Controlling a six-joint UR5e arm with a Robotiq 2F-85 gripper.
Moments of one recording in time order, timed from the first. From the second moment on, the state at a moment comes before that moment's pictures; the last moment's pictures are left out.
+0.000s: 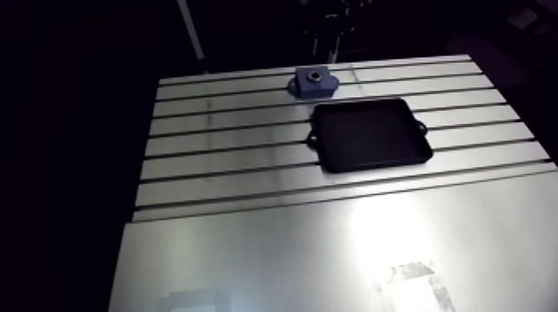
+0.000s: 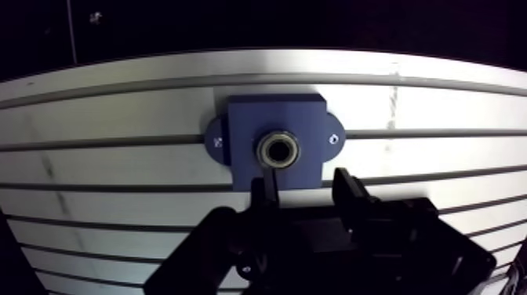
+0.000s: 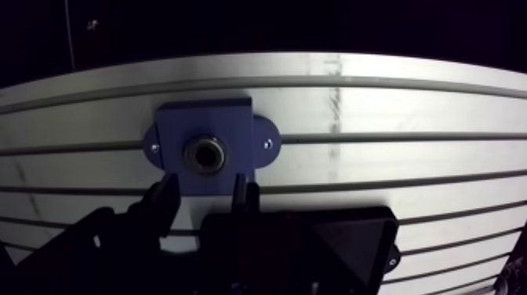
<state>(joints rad) -0.14 -1.00 1.45 -1.97 -1.59 -1.70</state>
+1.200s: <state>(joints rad) -0.14 -0.95 1.46 -2.00 -1.57 -1.75</state>
